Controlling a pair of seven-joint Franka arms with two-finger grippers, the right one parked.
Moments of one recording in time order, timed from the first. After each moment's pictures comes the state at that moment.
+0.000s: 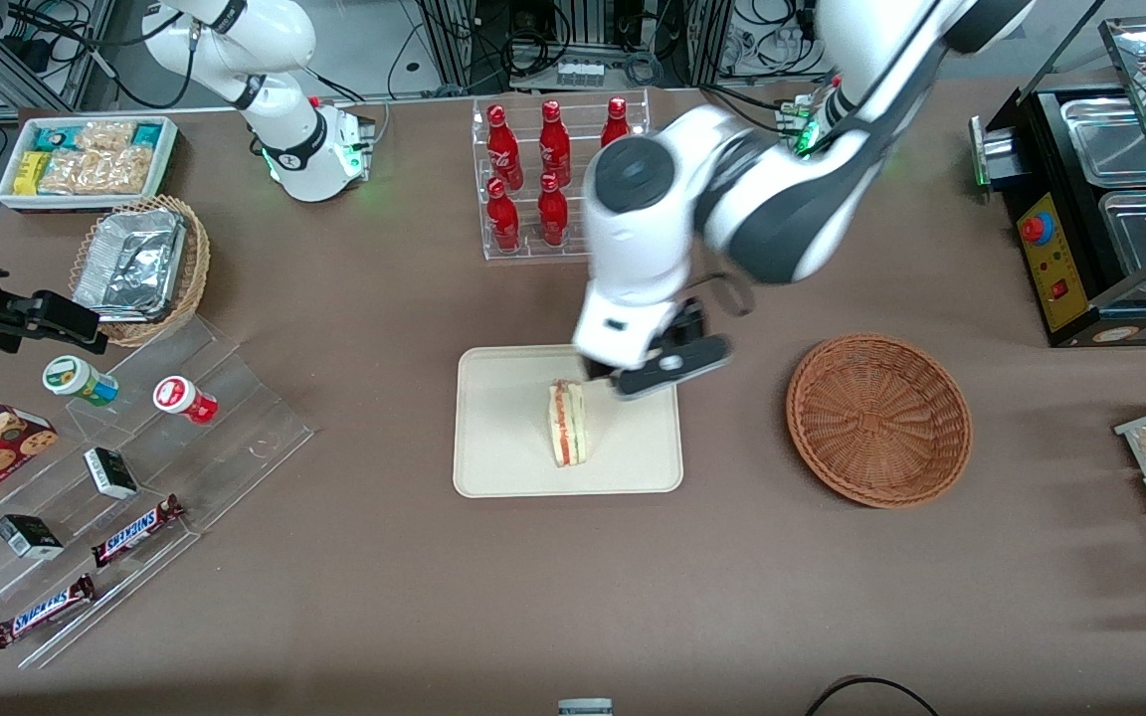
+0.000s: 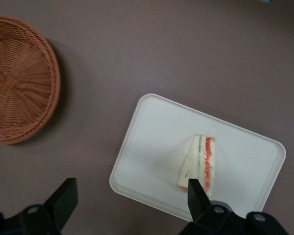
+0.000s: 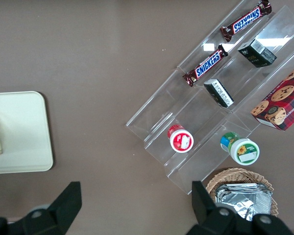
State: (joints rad) arm -0.32 0.49 -0.48 -1.24 0.34 1.67 -1.19
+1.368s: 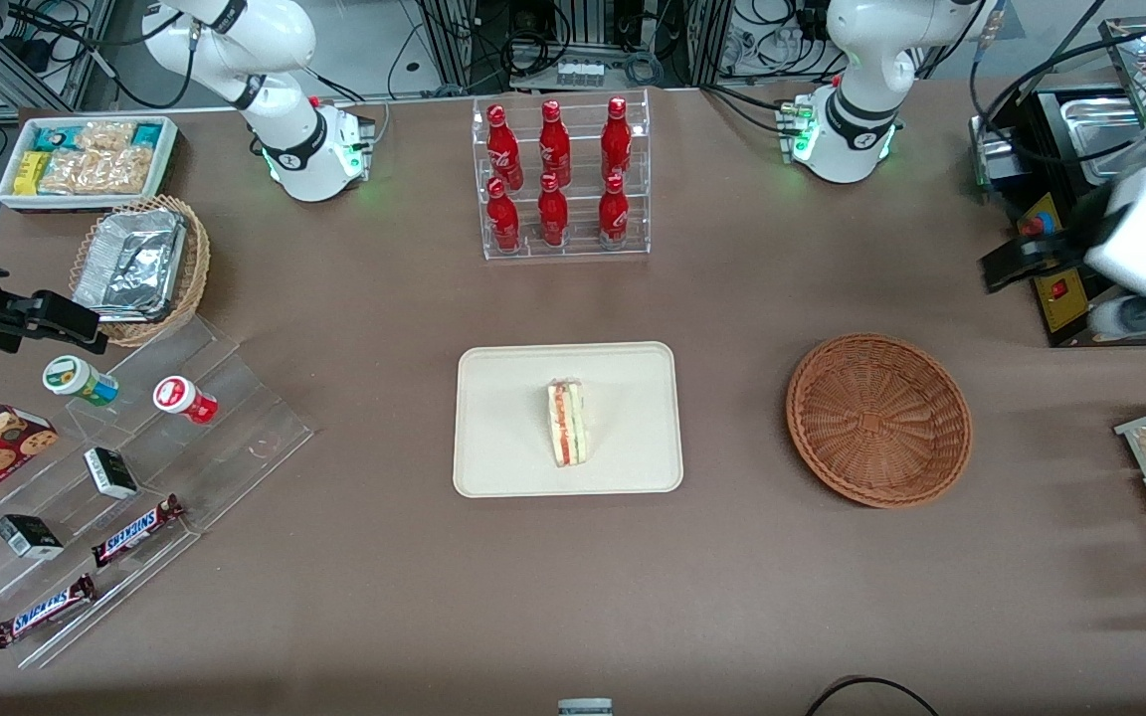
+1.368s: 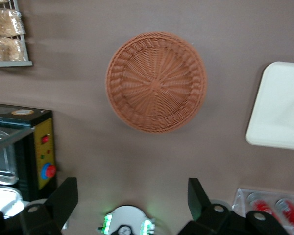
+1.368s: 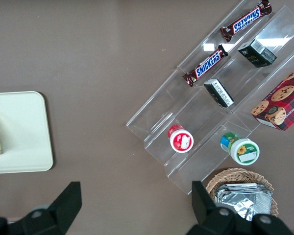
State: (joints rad) arm 0.07 0.15 -0.16 -1.28 0.06 1.25 -0.19
